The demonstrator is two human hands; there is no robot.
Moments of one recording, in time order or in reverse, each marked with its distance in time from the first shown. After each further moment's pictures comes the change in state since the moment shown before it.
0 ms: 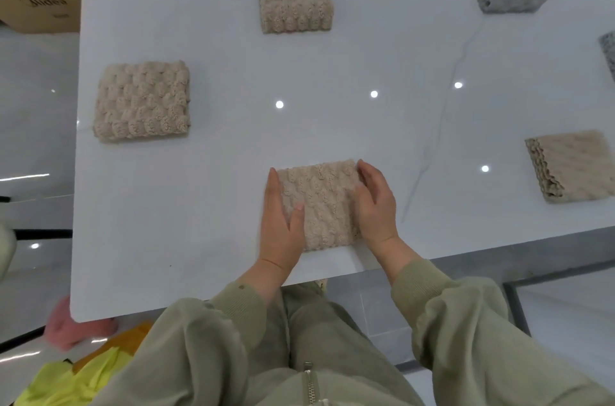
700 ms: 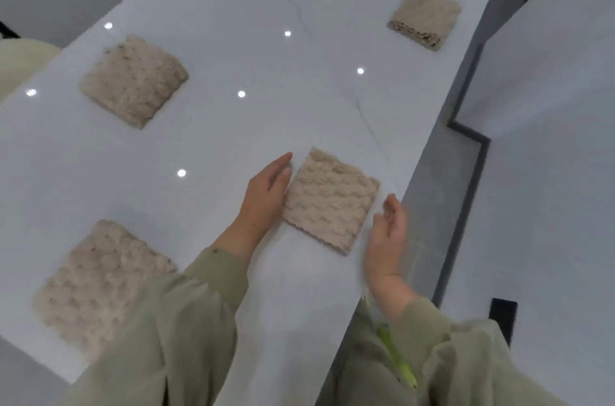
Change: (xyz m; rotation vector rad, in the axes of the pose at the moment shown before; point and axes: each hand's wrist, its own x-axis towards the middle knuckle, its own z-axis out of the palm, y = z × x) left_hand 0.156 0.025 -0.040 0.140 -1.003 0.278; right_hand -0.085 0.004 0.134 0.413 1.170 0.371
